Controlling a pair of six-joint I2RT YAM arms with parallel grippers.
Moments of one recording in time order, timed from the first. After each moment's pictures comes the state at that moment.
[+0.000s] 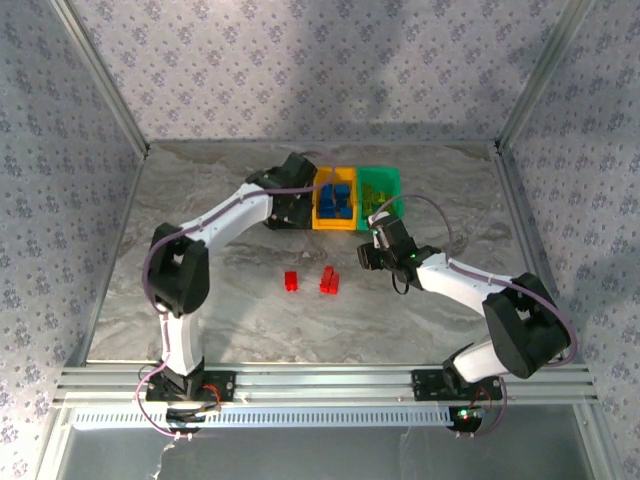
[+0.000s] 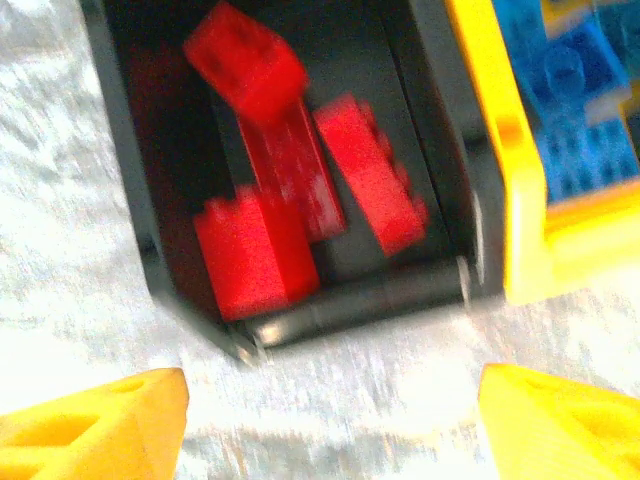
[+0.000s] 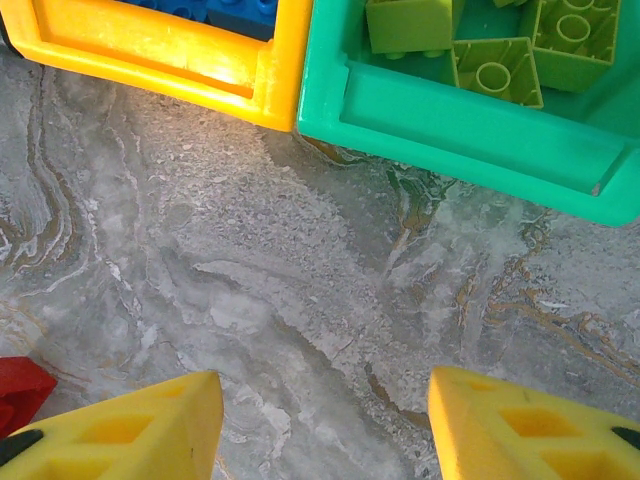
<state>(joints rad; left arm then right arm) -0.62 1.87 1.55 -0.80 -0.27 -0.21 0.55 1.43 0.73 -0.14 0.14 0.21</state>
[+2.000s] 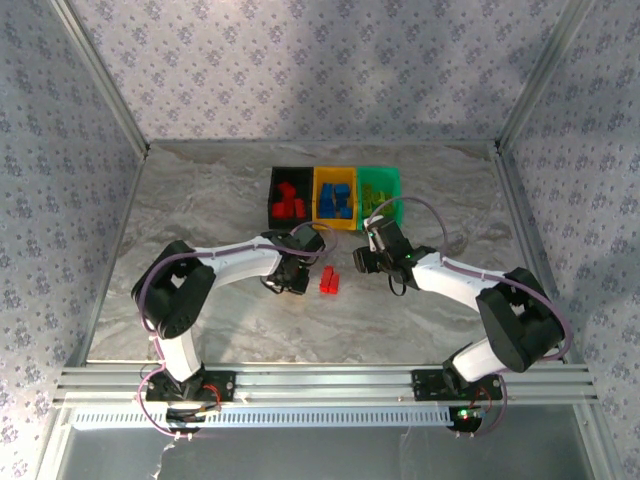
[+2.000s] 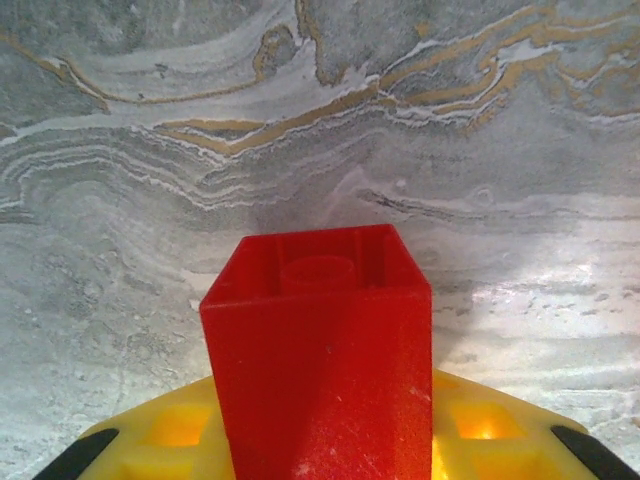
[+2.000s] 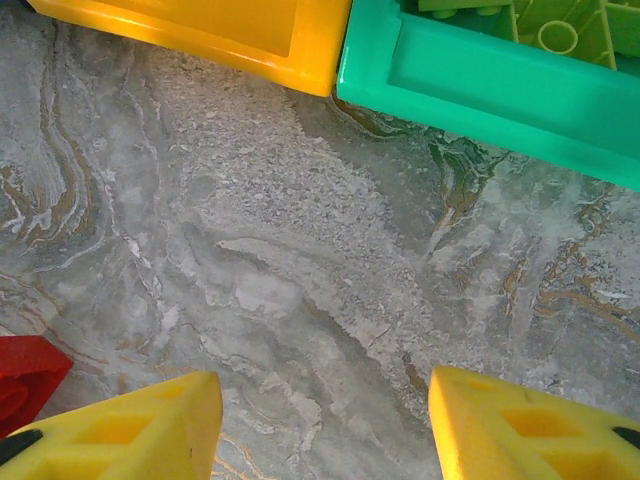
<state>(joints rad) -0.81 1.78 1.09 -0.72 -0.13 -0.53 0.58 1.47 0.74 -0.14 0.12 0.22</state>
